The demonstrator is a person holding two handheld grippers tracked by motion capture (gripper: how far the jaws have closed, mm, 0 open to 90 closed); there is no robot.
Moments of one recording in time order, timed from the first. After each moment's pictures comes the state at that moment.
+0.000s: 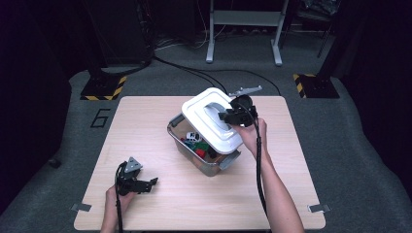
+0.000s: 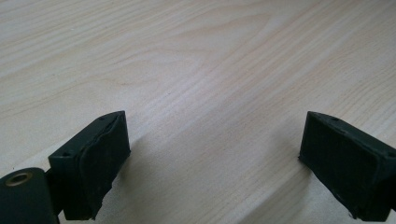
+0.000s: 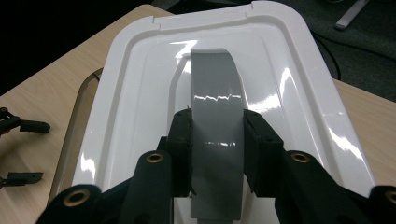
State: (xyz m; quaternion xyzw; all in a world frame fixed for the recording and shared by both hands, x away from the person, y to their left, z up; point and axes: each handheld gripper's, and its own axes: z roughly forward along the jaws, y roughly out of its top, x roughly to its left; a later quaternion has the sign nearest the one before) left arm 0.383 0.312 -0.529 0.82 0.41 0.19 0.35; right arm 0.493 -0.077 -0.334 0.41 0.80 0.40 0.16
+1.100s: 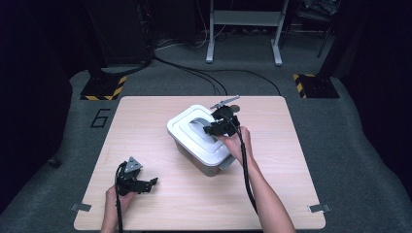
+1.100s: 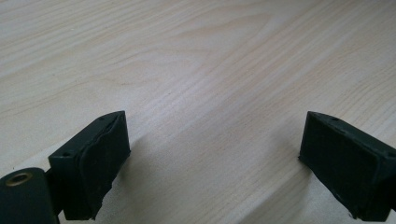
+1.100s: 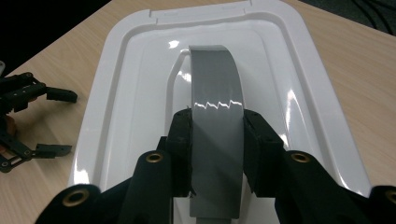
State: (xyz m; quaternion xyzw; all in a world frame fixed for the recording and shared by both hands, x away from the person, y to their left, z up) left arm 0.382 0.311 -0.530 0.82 0.41 0.18 0.35; right arm 0.491 -0.034 -0.369 0.39 0.84 0.37 0.09
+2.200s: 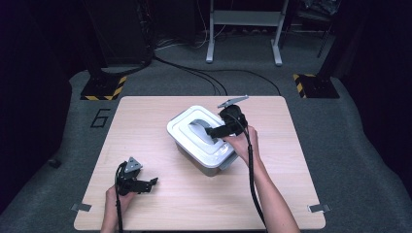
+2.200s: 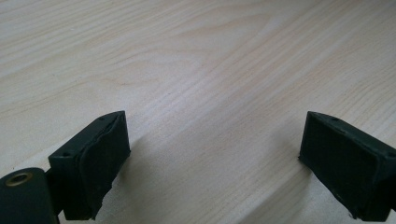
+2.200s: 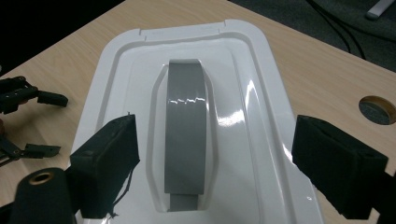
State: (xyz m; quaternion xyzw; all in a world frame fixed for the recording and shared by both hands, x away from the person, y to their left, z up) left arm 0.382 0.311 -0.530 0.82 0.41 0.18 0.35; right arm 0.481 -0.055 -0.356 0.38 0.83 0.39 0.13
